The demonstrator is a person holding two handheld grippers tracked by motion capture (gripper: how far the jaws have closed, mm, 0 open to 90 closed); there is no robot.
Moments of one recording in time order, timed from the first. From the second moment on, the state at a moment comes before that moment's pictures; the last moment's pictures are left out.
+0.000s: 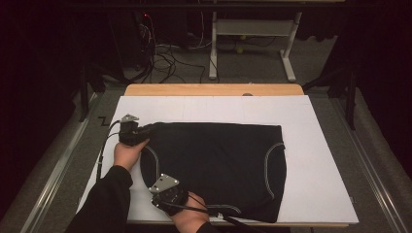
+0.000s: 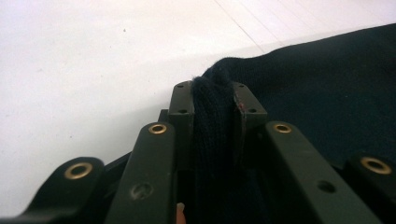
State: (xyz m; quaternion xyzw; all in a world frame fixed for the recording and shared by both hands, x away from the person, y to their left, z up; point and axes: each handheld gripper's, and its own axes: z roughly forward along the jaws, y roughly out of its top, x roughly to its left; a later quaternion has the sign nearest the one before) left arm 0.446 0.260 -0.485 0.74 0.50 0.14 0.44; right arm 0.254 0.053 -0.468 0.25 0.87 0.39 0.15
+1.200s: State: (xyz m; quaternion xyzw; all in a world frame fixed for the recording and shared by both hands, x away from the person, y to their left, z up) left arm 0.440 0.248 -0.439 0.71 0.54 0.16 0.43; right arm 0.246 0.016 -0.425 0.22 0.83 0.49 0.17
